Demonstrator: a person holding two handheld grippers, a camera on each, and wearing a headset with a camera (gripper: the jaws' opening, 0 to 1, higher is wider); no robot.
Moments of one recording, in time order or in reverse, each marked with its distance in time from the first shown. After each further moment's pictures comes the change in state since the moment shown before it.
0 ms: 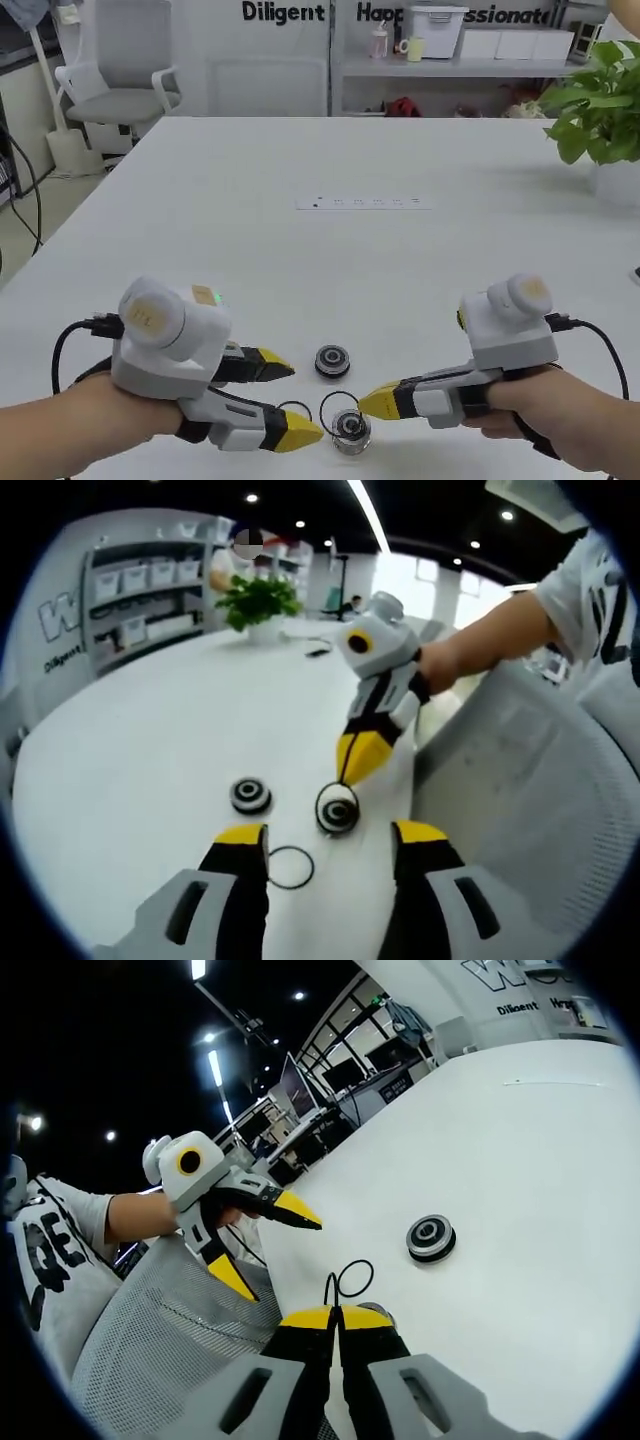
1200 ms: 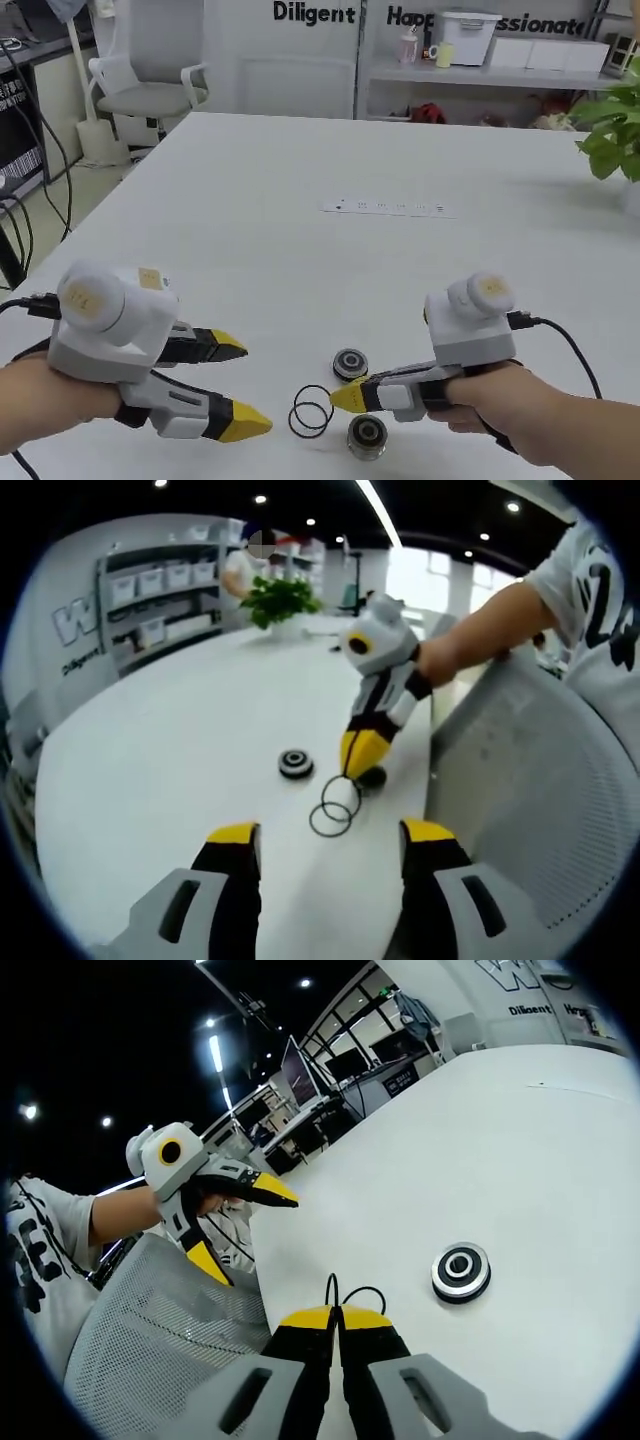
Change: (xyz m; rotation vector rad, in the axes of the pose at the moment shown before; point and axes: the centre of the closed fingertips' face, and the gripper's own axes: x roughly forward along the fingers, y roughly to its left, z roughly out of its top) left arm -0.053 0.025 -0.020 0.013 0.018 0.091; right arm 0.050 0.003 0.012 -0.038 0.054 -0.018
